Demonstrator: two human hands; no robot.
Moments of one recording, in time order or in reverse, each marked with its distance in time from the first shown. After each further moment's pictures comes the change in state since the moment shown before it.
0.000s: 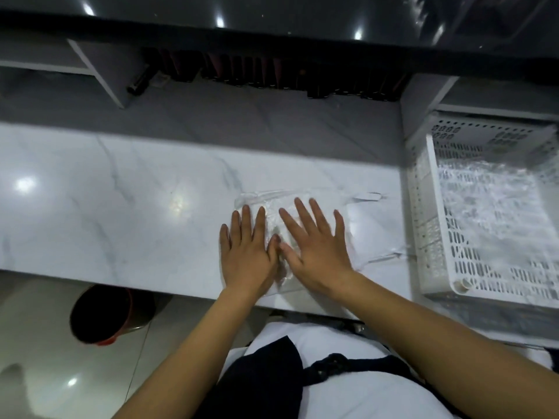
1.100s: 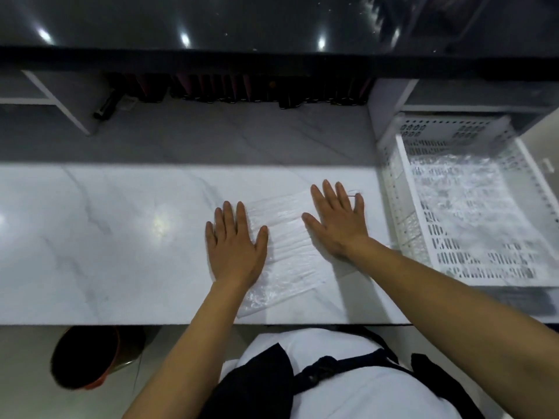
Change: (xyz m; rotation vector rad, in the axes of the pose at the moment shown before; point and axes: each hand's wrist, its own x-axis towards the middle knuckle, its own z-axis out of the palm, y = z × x) left_hand 0.043 0.002 -0.008 -0.053 -0.014 -0.002; right_hand 0.044 0.089 -0.007 0.001 -0.062 0.267
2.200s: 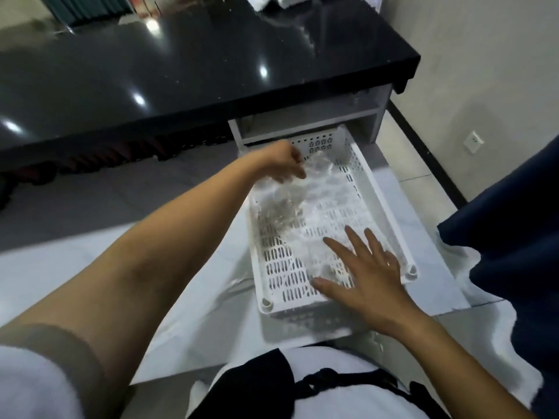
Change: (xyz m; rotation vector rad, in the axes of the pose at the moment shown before) left_hand 0.107 0.423 -0.067 -0.200 -0.532 0.472; right_hand -0.191 0.242 -0.090 0.488 0.004 0.160
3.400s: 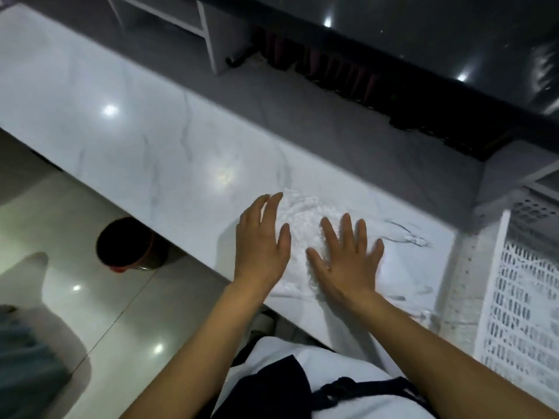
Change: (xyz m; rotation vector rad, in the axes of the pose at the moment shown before) left_hand -0.315 -0.298 0.083 -0.250 1.092 -0.508; right_hand 0.117 -0.236 0.240 -0.629 -0.104 -0.429
